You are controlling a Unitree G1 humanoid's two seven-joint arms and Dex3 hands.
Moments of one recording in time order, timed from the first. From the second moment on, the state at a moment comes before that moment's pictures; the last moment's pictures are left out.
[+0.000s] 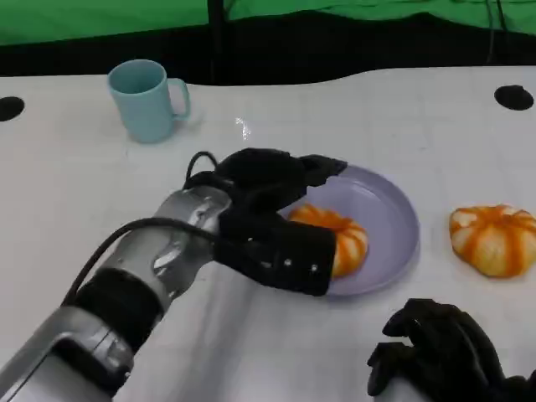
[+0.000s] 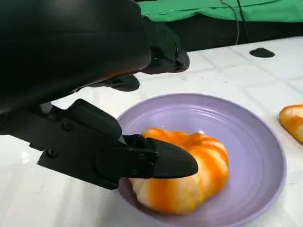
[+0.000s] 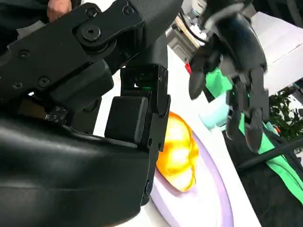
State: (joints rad) left arm -0.77 0.16 -0.55 0.72 0.67 -0.23 -0.14; right arm -0.01 0.08 -0.12 0.32 0.45 0.12 0.58
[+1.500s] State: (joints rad) left arm 0.02 0.04 0.04 0.20 -0.59 0.05 -0.69; right arm 0.01 0.07 -0.12 0.29 0.45 0.14 0.57
